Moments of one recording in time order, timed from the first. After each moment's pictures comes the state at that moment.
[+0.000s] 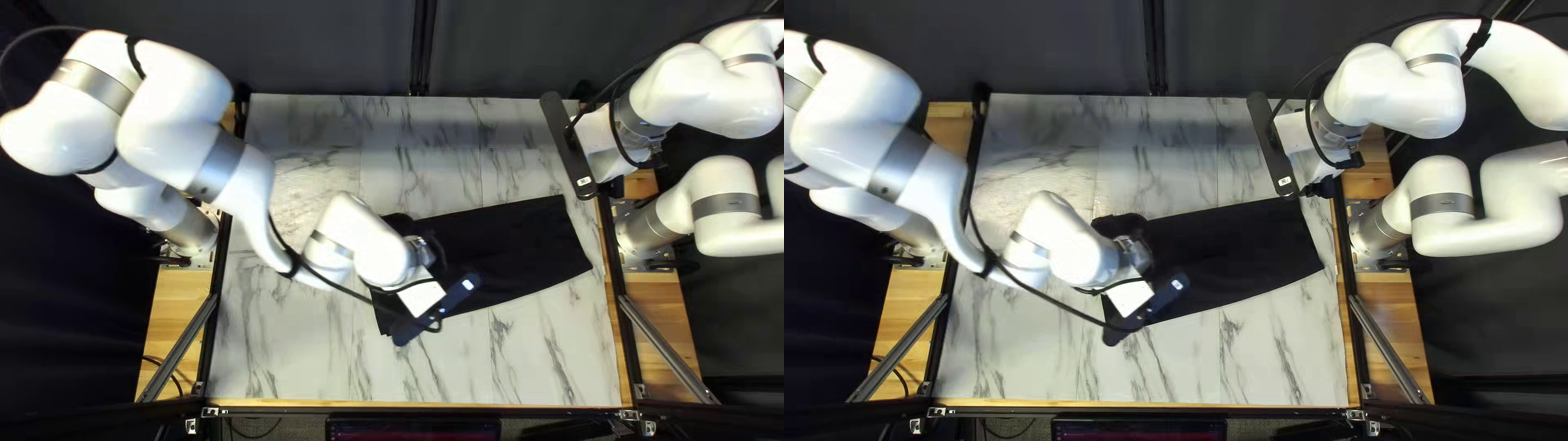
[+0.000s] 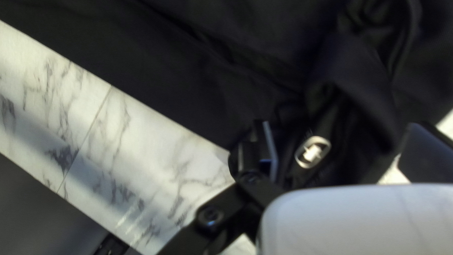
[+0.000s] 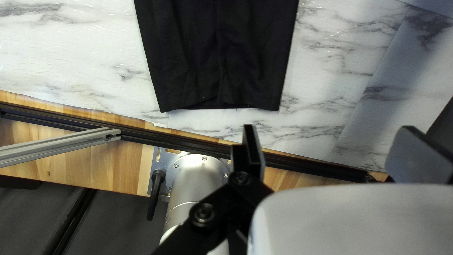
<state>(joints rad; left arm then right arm) -0.33 -0.04 -0.81 0.43 0.79 0.27 -0.10 -0.88 -0.57 -0.04 1.41 -0.35</state>
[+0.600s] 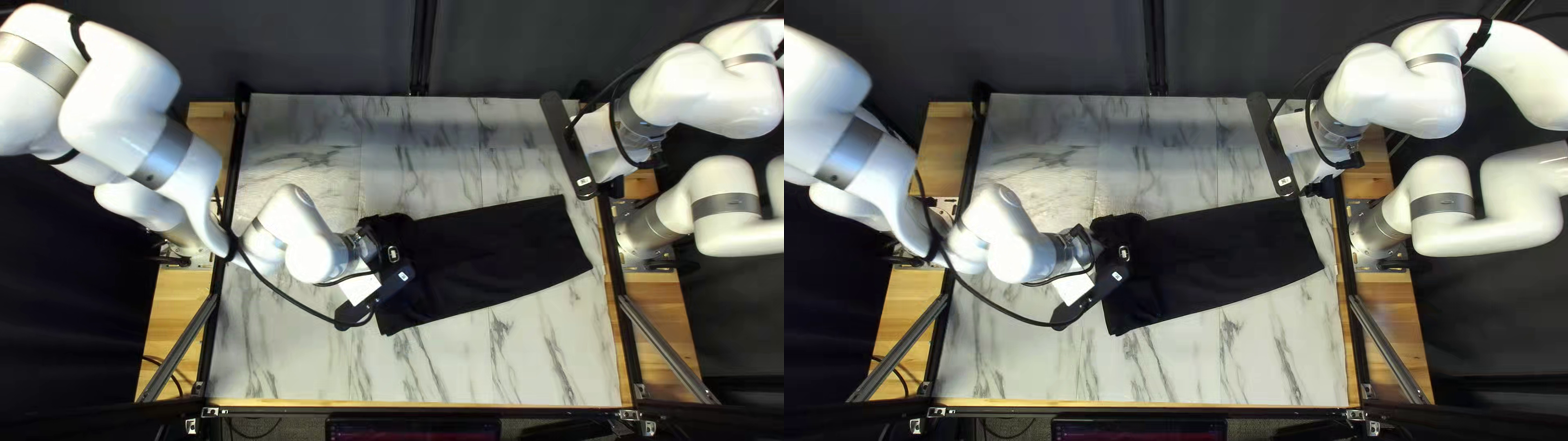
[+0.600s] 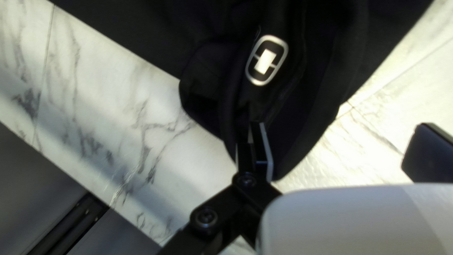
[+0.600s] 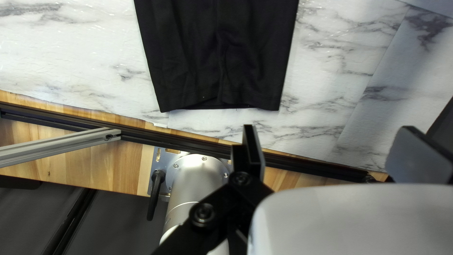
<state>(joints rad) -0.27 0.02 -0.69 0.60 0.59 0.16 -0.10 -0.88 -0.57 -0.04 1.41 -0.35</state>
